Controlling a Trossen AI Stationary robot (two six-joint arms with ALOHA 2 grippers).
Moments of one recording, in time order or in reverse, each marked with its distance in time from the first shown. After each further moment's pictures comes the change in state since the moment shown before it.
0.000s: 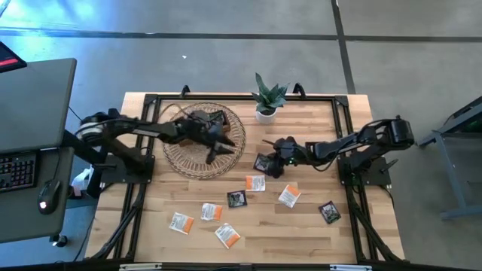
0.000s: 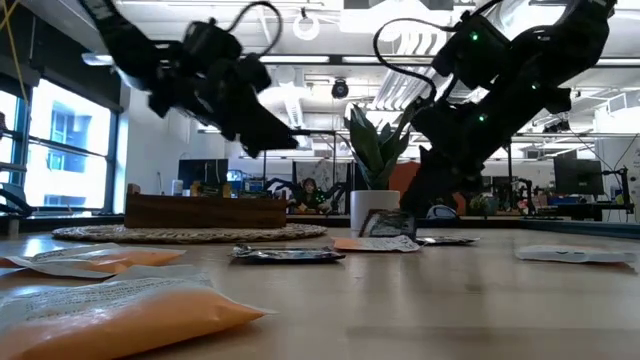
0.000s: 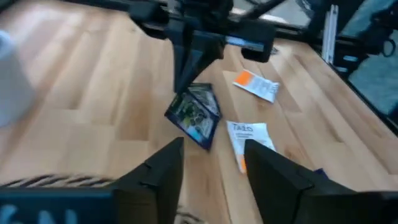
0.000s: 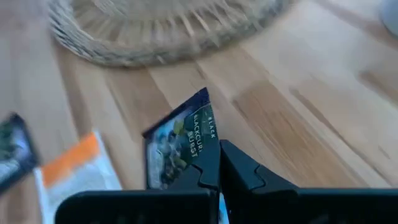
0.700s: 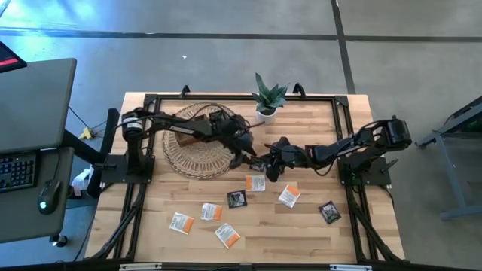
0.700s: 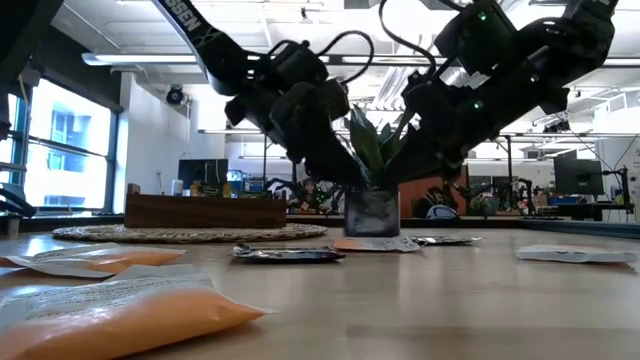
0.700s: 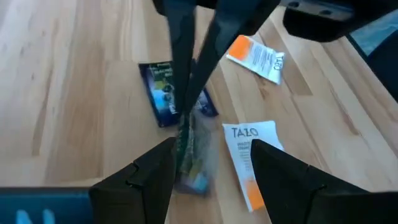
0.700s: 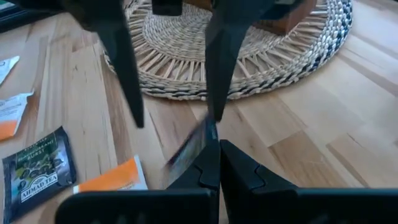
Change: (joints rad) left arm -0.097 0.393 0.469 -0.331 0.032 0.071; right arm 0.049 0.030 0.001 0.193 0.024 -0.133
